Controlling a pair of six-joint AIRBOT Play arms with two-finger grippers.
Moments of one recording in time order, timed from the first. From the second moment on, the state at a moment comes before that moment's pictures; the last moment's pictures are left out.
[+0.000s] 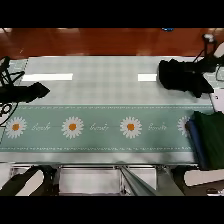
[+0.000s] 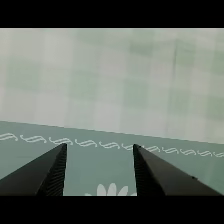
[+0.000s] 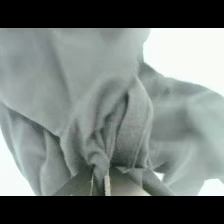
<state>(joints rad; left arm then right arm) 0.24 -0.97 0.86 1.08 -0.93 -1.36 -0.18 -1.59 1.62 -1.54 1.07 1.48</state>
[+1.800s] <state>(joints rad) 0.16 -0.87 0.72 0.98 -1.14 -1.32 0.43 -1.25 1.32 -1.41 1.11 1.80</state>
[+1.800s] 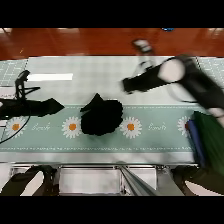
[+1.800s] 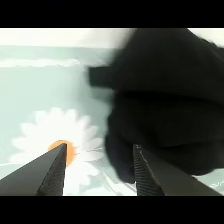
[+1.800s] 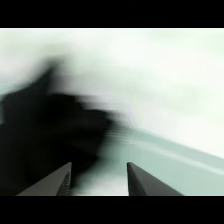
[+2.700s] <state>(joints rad) -0.06 -1.30 0.58 0.71 -1.08 -1.17 0.21 -1.05 0.52 -0.71 0.77 1.58</state>
